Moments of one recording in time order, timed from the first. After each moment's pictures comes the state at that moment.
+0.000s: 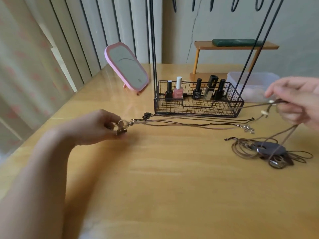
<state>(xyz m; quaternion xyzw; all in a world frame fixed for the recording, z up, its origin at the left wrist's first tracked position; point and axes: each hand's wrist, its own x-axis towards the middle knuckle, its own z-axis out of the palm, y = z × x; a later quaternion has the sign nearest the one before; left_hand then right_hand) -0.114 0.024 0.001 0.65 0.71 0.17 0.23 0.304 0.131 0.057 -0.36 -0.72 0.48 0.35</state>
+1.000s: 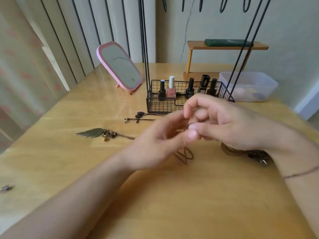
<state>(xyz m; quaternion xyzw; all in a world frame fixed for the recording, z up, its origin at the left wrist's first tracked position) 0.032 0.026 -0.014 0.71 0.38 0.42 0.42 0.223 0.100 0.036 -0.20 -0.85 0.46 0.15</state>
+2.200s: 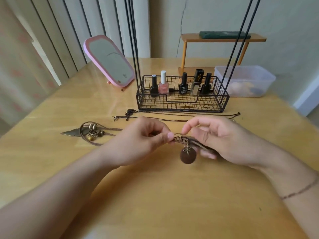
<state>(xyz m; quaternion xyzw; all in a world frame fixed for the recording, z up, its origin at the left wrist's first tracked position) 0.021 0.034 -0.013 0.70 0.54 0.34 0.33 0.238 0.093 -0.003 -0.30 -0.77 0.52 0.19</state>
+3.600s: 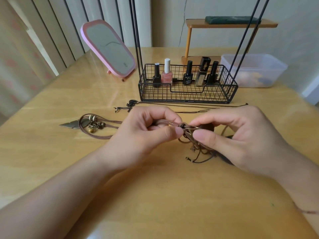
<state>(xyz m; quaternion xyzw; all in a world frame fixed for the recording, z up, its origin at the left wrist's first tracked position) 0.028 0.022 -0.021 0.62 0.39 0.50 0.46 0.237 0.073 -0.005 -0.24 -0.86 0.29 0.35</state>
